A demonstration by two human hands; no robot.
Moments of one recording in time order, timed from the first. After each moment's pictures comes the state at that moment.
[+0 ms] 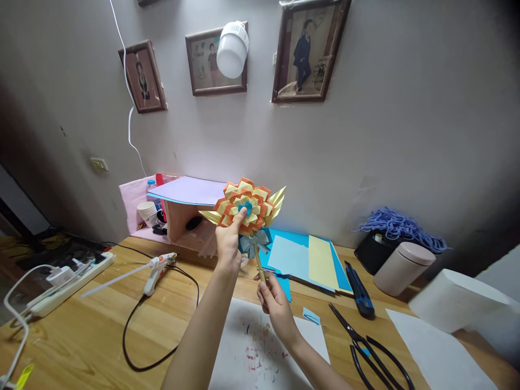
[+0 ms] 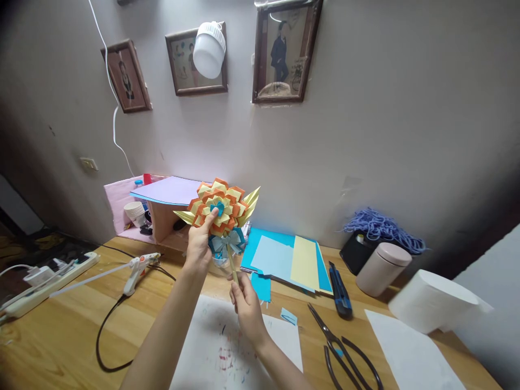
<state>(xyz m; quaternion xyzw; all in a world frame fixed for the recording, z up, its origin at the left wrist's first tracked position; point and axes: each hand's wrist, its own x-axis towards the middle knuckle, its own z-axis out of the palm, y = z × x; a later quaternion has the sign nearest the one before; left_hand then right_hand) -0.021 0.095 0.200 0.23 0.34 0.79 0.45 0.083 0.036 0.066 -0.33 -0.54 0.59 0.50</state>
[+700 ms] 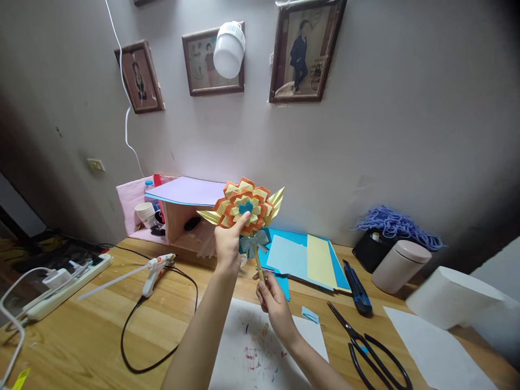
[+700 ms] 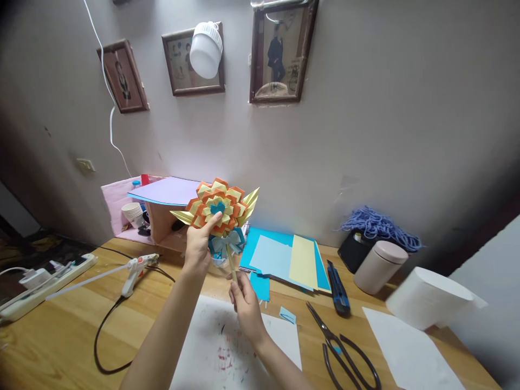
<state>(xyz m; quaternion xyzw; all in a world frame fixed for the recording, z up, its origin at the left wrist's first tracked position) -0.019 0.095 0.195 0.30 0.33 0.80 0.40 0.083 0.038 0.064 -0.33 -0.54 0.59 0.51</state>
